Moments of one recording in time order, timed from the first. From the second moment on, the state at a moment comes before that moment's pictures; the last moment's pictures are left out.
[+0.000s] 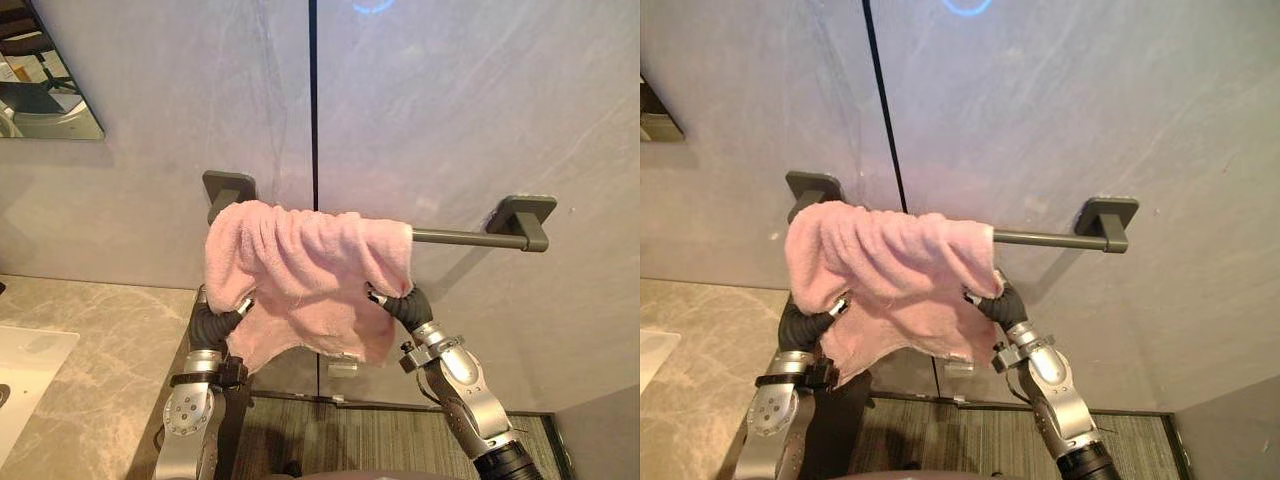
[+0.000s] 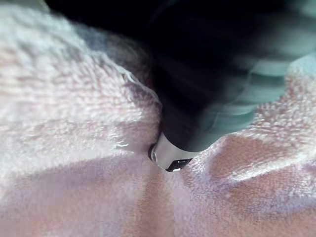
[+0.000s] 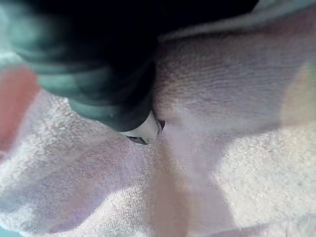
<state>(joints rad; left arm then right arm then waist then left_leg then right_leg) 0.26 0.16 0.01 -0.17 -0.19 -0.28 0.02 0.02 -0.20 0.25 -0.03 0.36 -0.18 0.18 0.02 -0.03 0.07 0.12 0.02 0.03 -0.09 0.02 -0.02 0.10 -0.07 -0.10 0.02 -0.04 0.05</state>
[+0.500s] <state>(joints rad) 0.26 0.12 -0.02 -0.21 -0.19 -0.28 -0.02 0.07 -0.16 0.11 -0.11 0.34 -0.18 0.18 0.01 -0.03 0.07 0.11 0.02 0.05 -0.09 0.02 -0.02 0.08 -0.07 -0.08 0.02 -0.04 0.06</state>
